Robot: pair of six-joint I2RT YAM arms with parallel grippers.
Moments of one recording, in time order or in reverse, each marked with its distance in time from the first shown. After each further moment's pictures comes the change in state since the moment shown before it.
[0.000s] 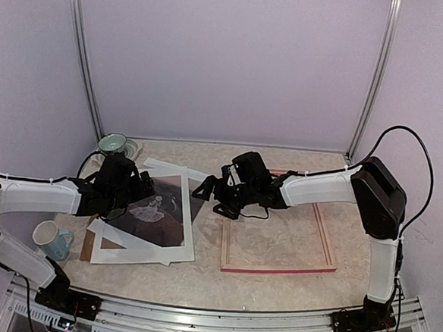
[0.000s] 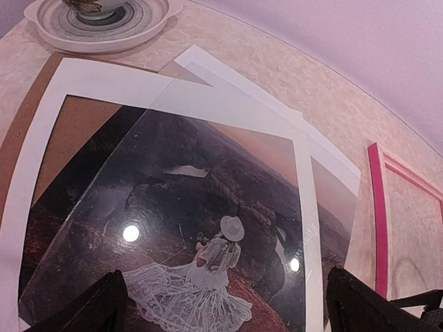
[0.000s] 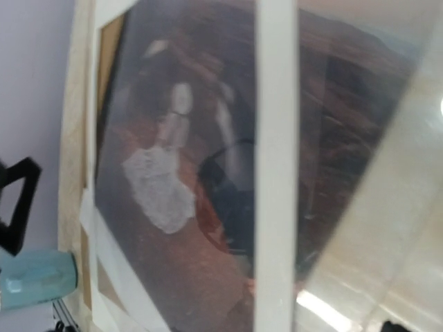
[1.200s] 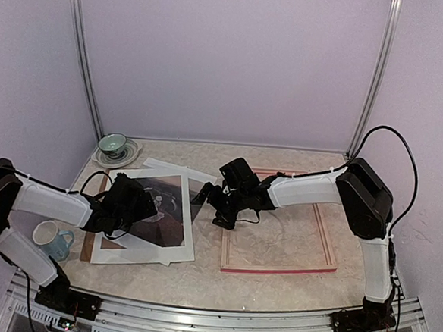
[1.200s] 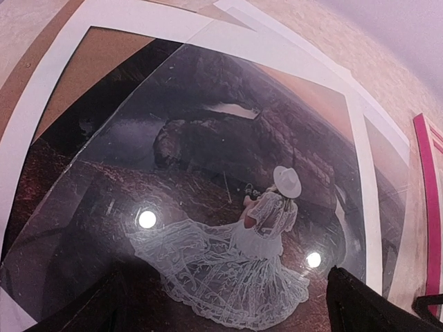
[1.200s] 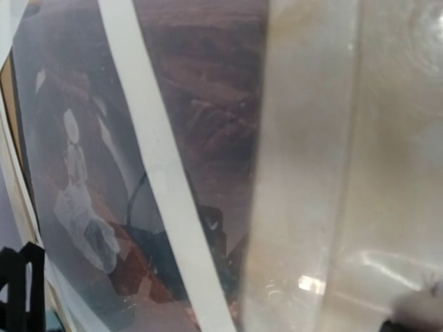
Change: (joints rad) left arm -0.065 0.116 -0.123 0.120 -0.084 -0.090; right arm 0.033 0.107 0.105 -0.154 0.096 0.232
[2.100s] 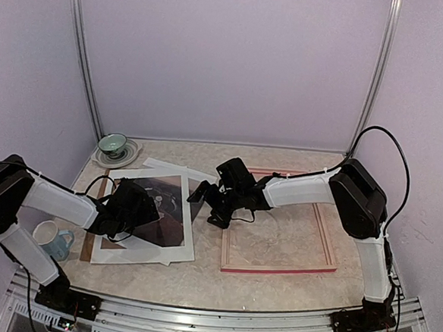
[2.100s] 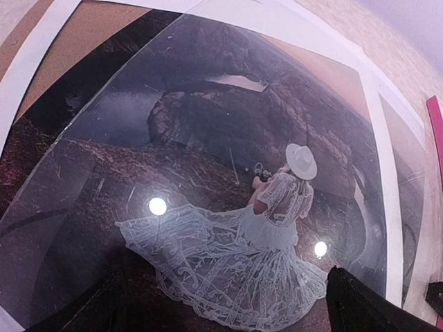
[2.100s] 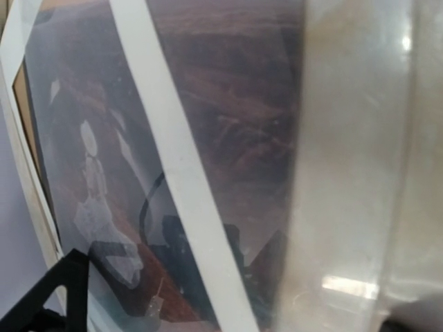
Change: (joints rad) left arm -0.006 0.079 -0.006 0.037 0.023 -0.006; right arm 0.003 0.050 0.051 0.027 -0.011 0.050
